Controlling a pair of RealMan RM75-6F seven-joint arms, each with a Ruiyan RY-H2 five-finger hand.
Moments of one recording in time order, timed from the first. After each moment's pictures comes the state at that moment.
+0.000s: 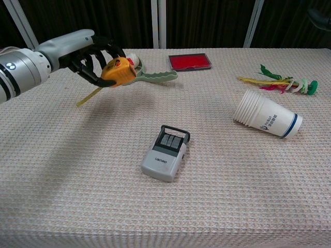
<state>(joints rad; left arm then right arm) -0.75 -1.65 -0.25 -1.29 1.23 0.98 -0.16 0.43 -1.51 0.27 -1.52 -1.46 1.50 -0.13</state>
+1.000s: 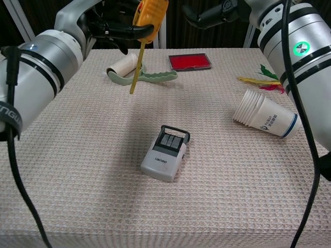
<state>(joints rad) -0.71 -1.90 -0.44 -1.57 1.05 1.29 -0.11 0.66 -1.86 0.36 -1.53 -1.44 1.41 -0.43</state>
